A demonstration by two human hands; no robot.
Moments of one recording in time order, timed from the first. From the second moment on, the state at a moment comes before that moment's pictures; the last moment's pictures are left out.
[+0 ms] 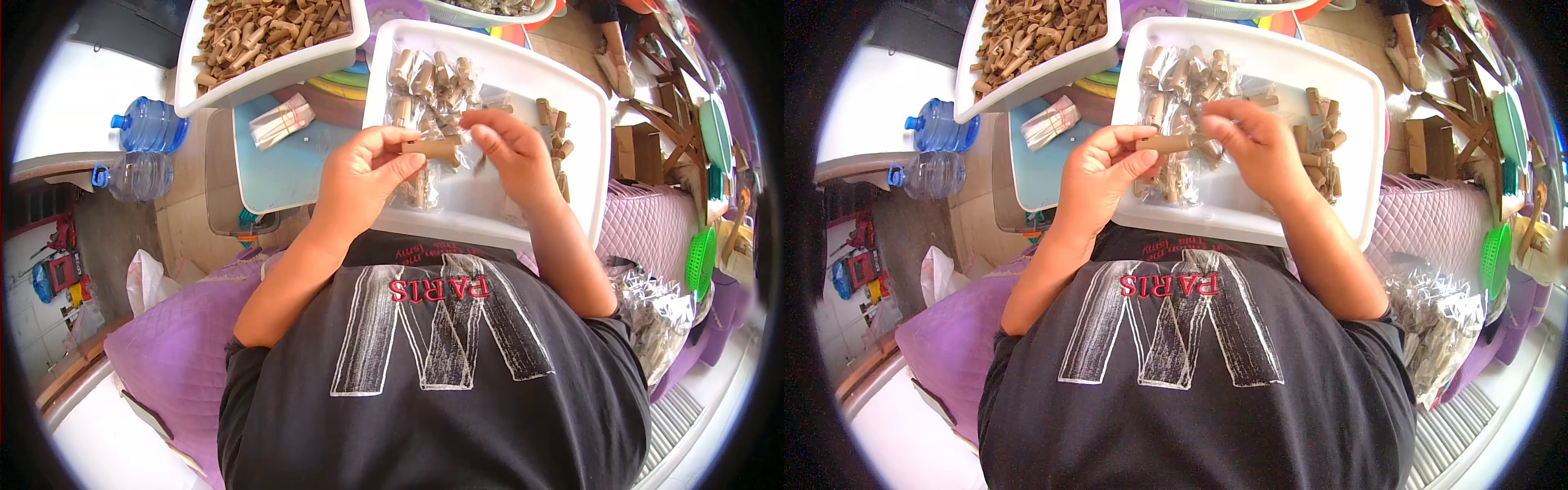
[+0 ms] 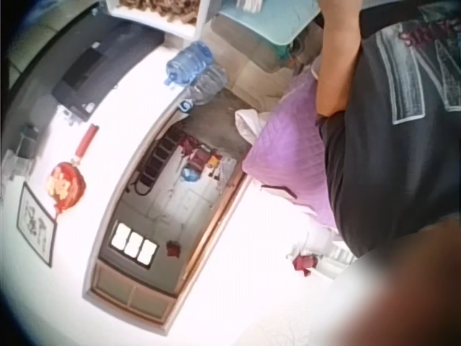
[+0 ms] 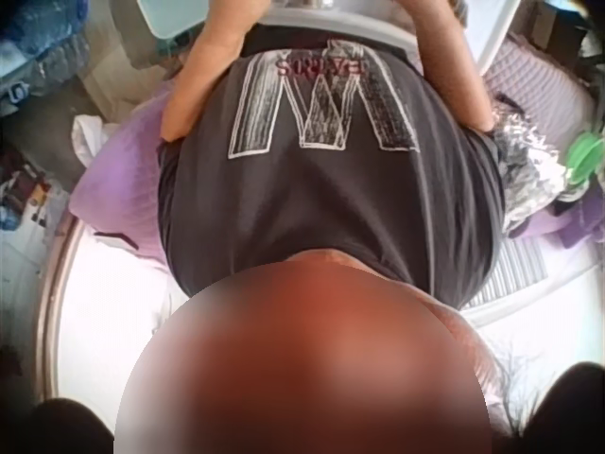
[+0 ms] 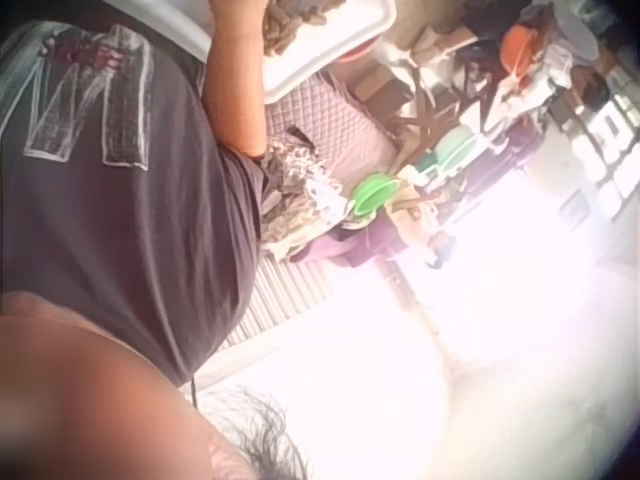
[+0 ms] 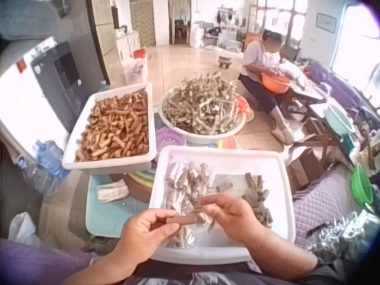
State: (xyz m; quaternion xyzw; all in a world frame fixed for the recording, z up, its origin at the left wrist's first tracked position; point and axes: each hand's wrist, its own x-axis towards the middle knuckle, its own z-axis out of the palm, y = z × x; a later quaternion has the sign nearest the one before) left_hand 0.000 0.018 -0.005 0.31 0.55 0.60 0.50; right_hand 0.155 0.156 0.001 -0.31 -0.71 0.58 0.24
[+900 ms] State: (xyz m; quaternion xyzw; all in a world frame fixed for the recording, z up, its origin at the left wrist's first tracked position) left_hand 0.028 -0.005 0.019 0.16 0.51 0.69 0.49; right_hand 0.169 0.121 0.028 -0.16 -0.84 0.47 0.23
